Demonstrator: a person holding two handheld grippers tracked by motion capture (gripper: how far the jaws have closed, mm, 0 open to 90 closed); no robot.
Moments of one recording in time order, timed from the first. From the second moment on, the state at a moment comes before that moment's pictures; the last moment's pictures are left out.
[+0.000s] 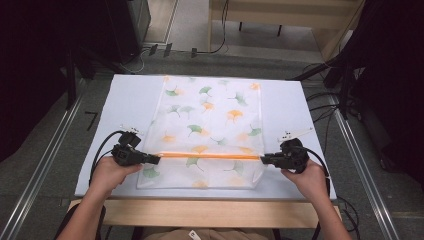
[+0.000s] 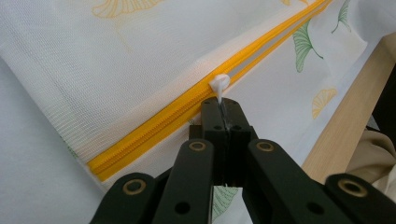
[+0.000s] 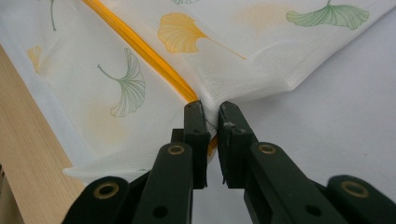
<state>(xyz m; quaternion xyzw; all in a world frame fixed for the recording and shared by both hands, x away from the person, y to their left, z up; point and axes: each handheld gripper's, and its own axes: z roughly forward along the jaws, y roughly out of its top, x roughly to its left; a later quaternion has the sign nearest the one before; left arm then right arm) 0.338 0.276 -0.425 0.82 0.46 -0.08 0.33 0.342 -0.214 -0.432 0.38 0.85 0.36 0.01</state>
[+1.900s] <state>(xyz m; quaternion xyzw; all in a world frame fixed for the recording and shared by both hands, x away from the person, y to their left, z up) 0.335 0.321 -0.432 0.79 0.51 -0.07 0.32 0.357 -0.224 -0.442 0.40 0.85 0.34 0.01</state>
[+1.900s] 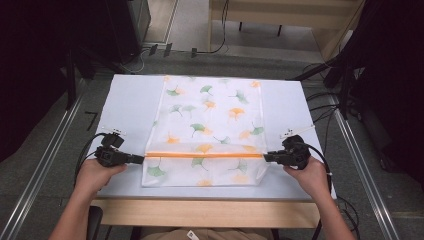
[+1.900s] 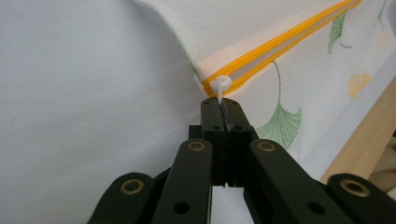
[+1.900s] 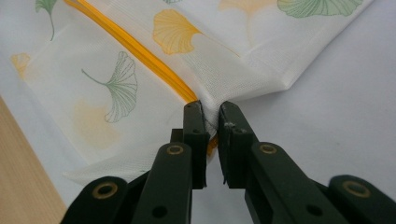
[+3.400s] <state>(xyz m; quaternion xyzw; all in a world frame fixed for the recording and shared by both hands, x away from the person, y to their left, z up) 0.338 0.311 -0.430 0.80 0.49 0.00 0.35 0.364 -0.225 -0.446 0.41 0.83 0.38 0.03</state>
